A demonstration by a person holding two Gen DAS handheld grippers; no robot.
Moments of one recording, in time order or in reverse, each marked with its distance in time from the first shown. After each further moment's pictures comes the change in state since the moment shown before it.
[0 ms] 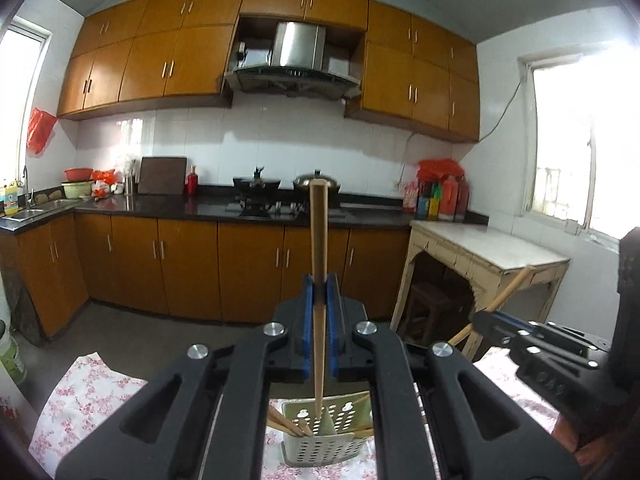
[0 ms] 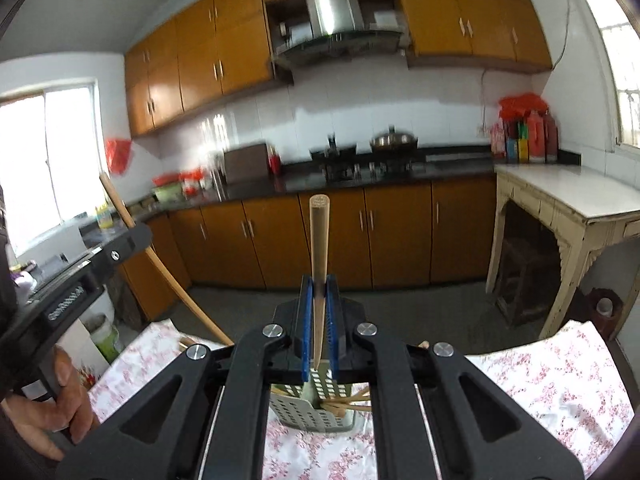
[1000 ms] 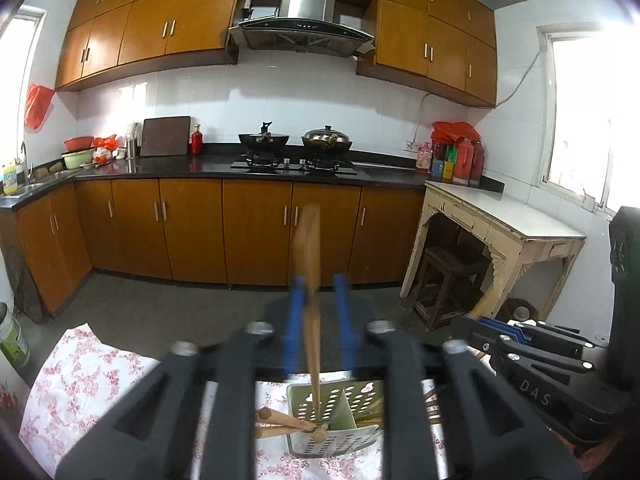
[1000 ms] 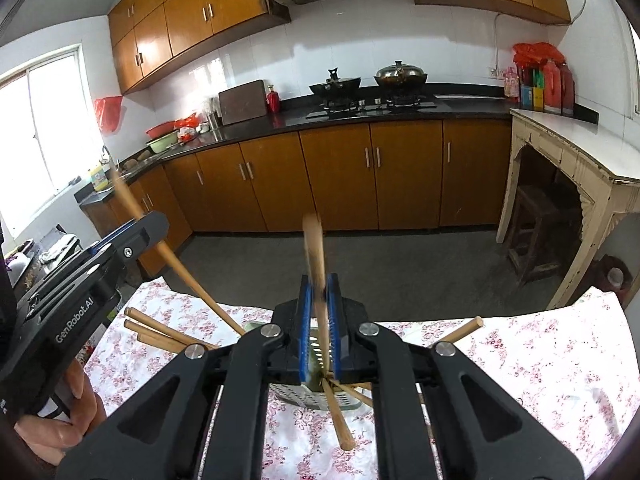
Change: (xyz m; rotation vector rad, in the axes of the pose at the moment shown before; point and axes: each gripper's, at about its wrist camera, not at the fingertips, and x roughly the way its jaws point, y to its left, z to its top) left arm 0.068 0.021 -0.040 -0.024 0.131 0.034; right arm 0.056 0.004 -0.020 0.024 0.197 0.019
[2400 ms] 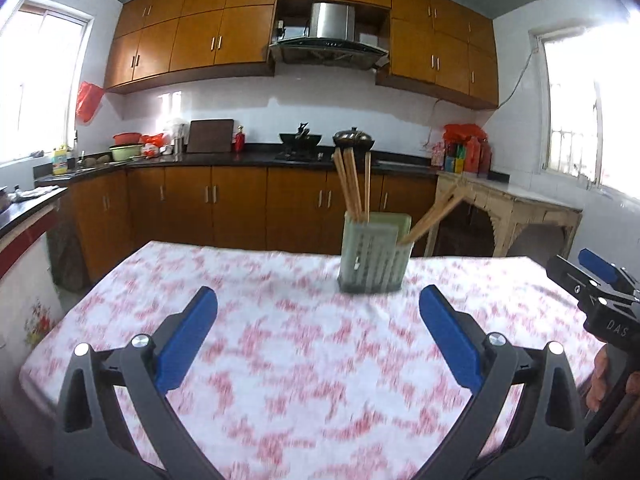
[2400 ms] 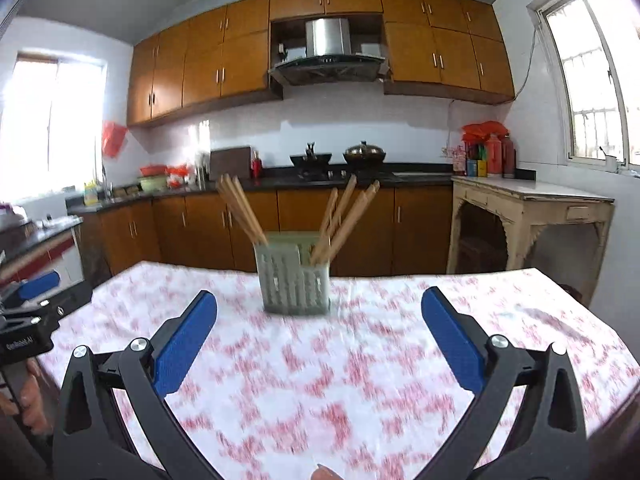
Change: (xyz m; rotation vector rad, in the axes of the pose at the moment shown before) left arm -0.254 0.036 -0.232 0.011 -0.058 0.104; right arm -0.166 0.038 -0.229 -0.094 -0.337 -0.162
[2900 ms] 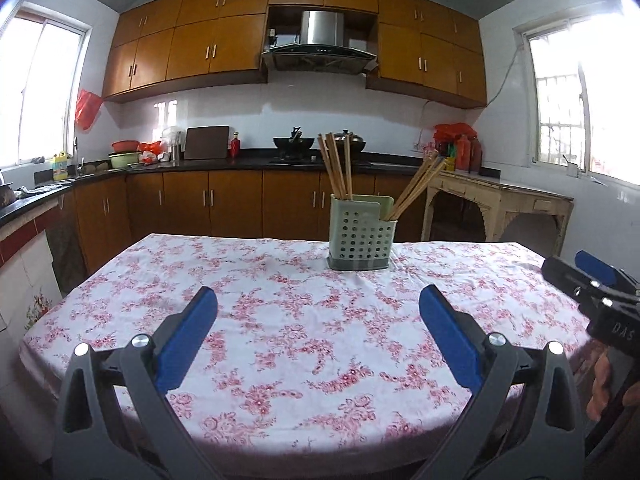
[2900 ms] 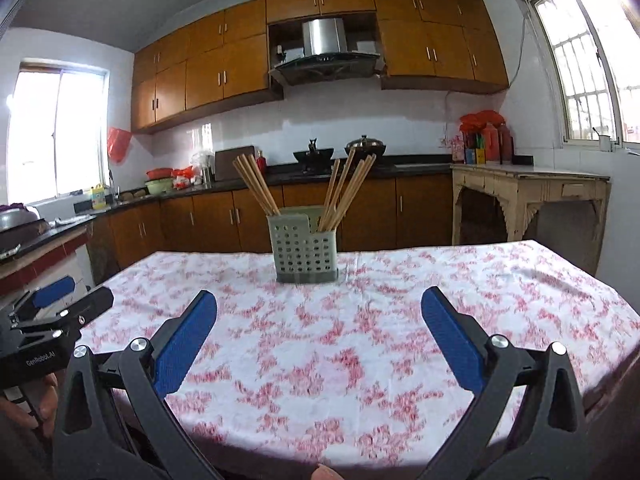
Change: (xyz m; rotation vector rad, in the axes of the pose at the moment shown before) left arm -0.035 -0.015 -0.047 0.025 -0.040 -0.025; right arm -0.046 0.002 -0.050 0.042 -0.005 0.021
